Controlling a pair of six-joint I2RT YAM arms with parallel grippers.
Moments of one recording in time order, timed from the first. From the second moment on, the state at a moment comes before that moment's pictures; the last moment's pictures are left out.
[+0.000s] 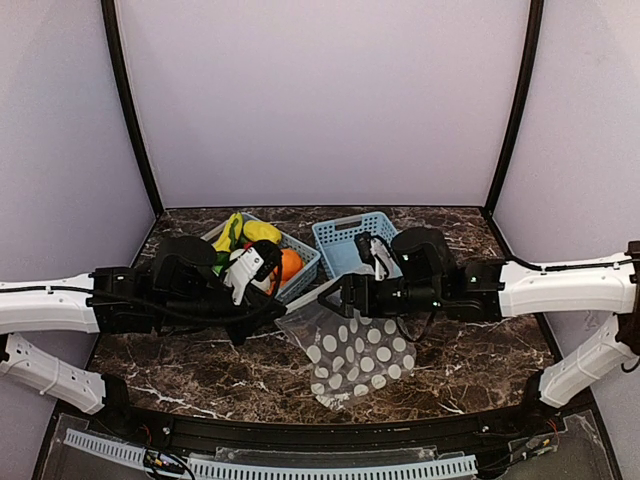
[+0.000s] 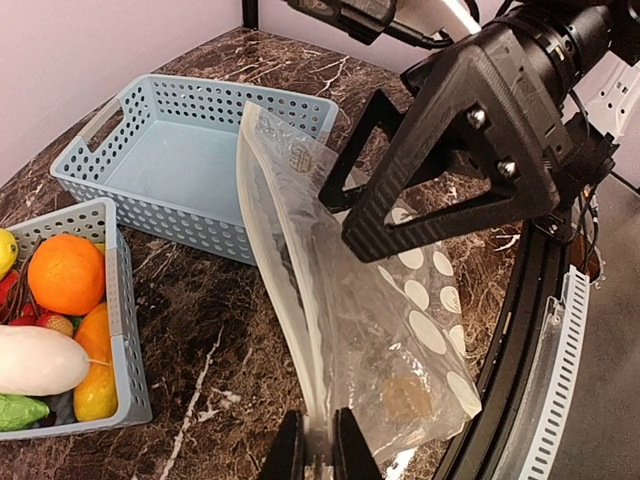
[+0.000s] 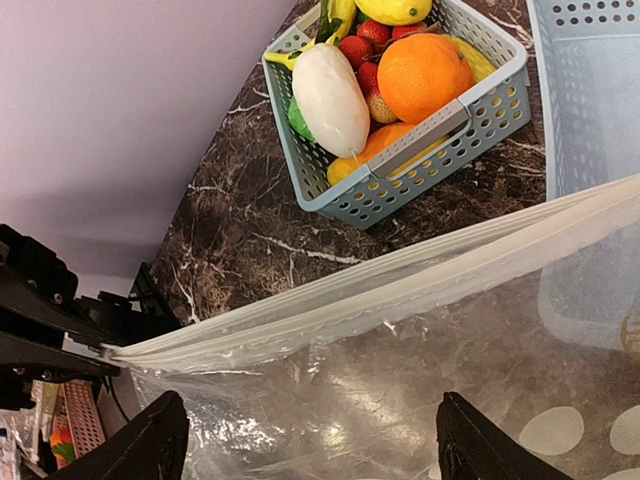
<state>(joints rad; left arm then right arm) -1.12 1.11 0.86 -0.29 -0.08 -0.15 1.05 1.38 0.91 -0.05 -0.09 0.78</state>
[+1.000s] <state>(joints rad) -1.12 1.09 0.85 -0.25 -0.02 -0.17 1.06 1.50 0.95 0.04 -0.11 0.80</state>
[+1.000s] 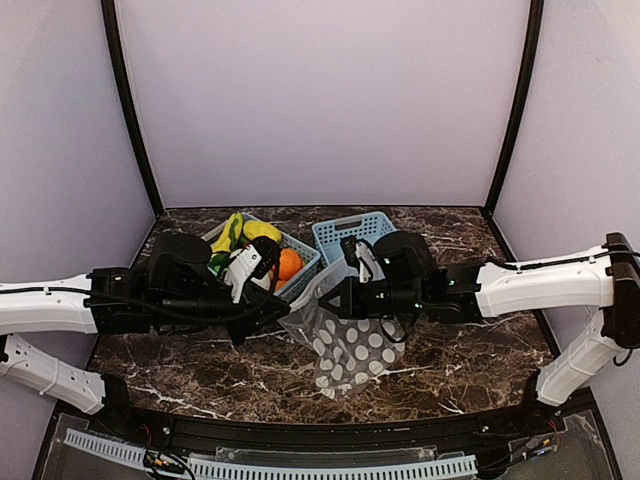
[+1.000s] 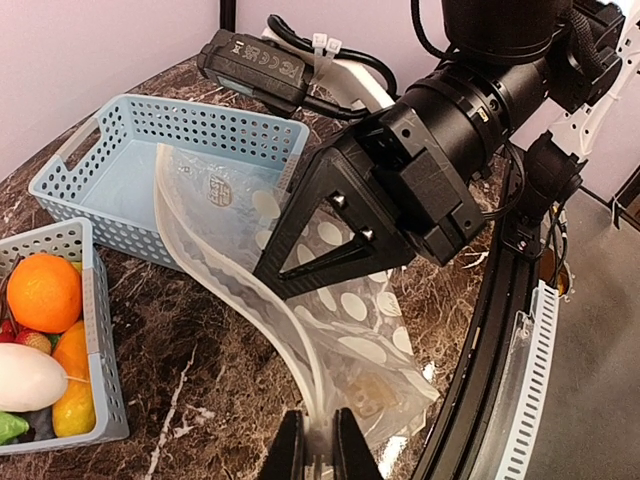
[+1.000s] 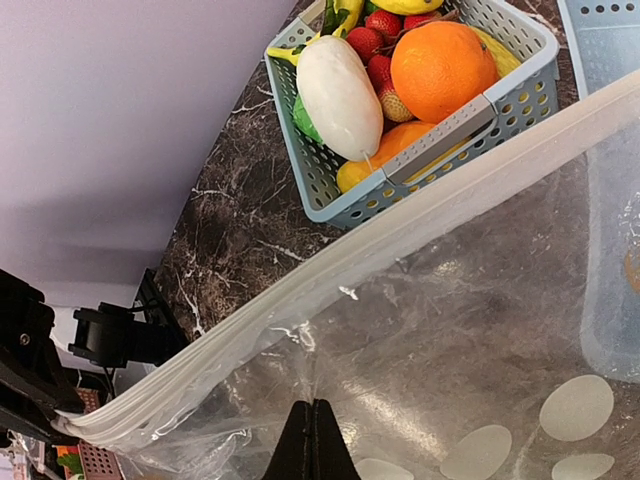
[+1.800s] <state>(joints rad) -0.95 1.05 0.85 -0.24 0.13 -0.60 1.06 1.25 0.63 0.32 -0.15 0.59</state>
